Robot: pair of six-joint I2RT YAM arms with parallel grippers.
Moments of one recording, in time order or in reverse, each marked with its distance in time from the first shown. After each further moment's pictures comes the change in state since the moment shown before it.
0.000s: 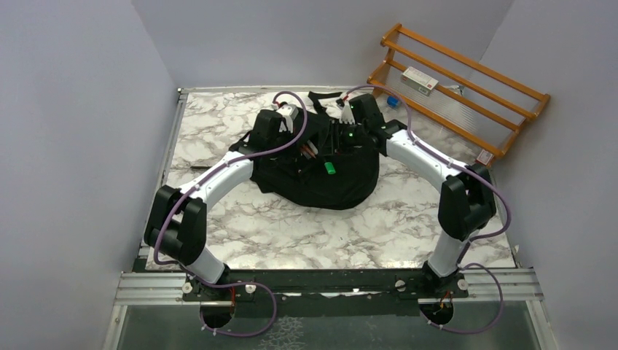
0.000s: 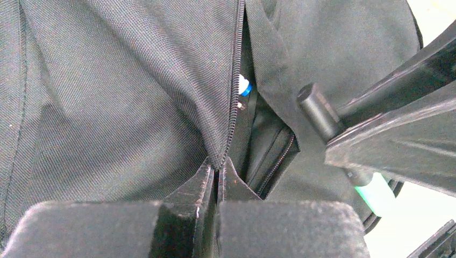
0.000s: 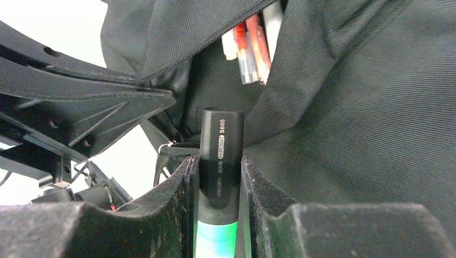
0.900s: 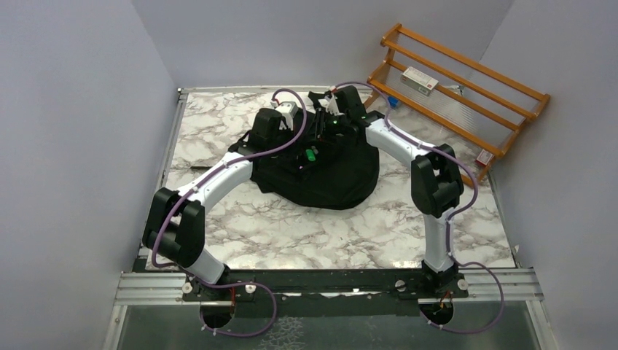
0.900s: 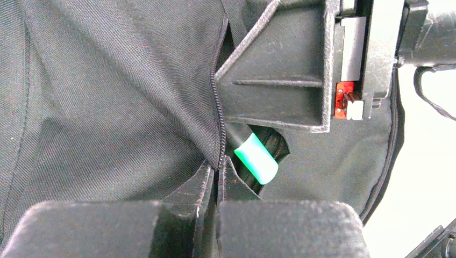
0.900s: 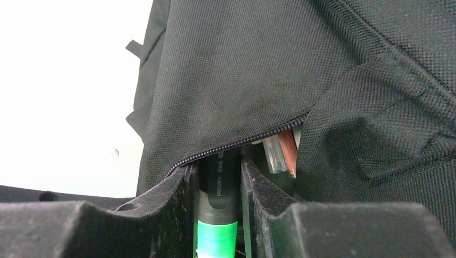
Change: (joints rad) left arm -0.008 -0.019 0.000 0.043 -0.002 -0.024; right arm -0.001 0.304 0.262 0.064 -0.109 0.185
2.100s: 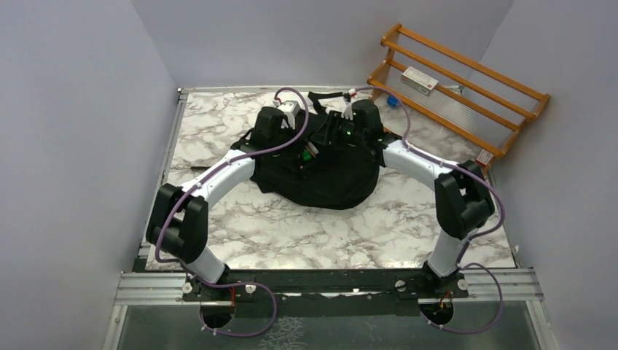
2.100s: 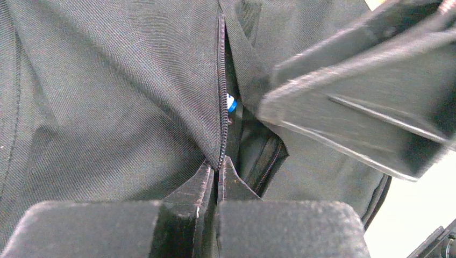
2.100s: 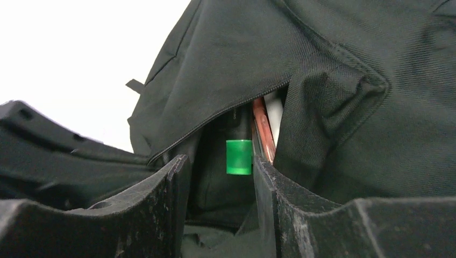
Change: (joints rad) left arm 0.000 0.032 0.022 0.004 0.008 0.002; right arm 0.000 -0.242 -0.401 0.419 0.171 0.013
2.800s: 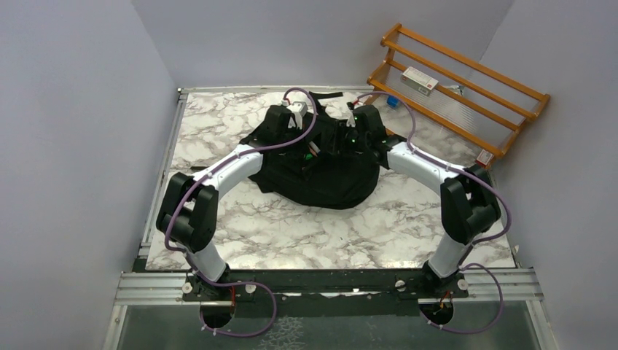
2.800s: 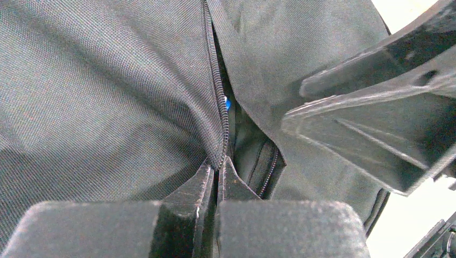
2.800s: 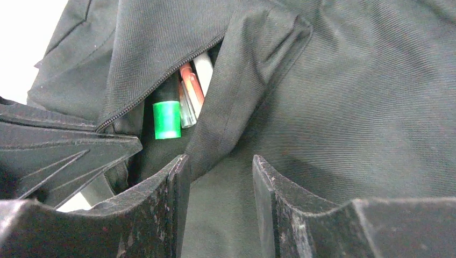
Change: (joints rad) left arm -0.016 0.103 0.066 -0.007 0.038 0.010; right arm 0.000 -0.106 -0.068 -0.196 0.183 -0.174
